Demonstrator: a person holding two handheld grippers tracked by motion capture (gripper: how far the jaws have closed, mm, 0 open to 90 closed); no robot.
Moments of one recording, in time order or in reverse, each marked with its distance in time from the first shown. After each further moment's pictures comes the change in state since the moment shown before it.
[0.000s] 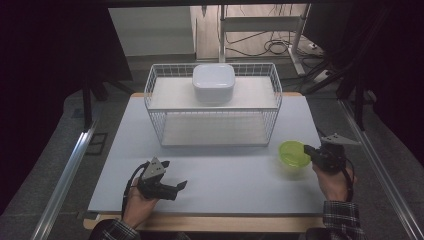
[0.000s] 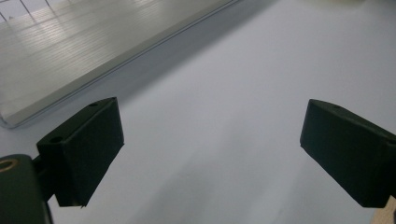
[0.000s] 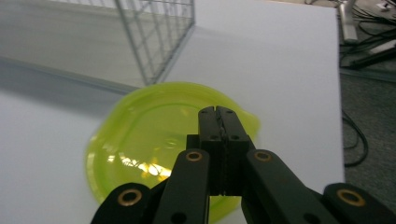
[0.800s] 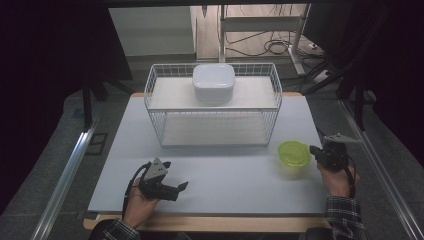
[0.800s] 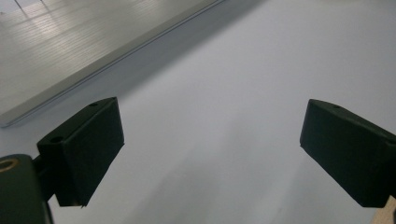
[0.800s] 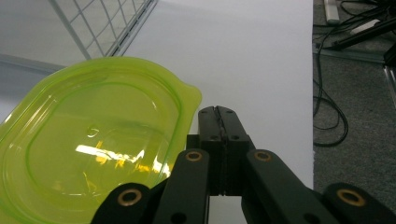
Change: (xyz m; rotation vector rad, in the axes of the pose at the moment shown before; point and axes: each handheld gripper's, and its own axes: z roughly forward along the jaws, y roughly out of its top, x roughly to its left) left arm -0.002 0.000 0.003 0.021 -0.002 0.013; right arm -0.024 -0.010 0.019 0.061 -0.057 0.020
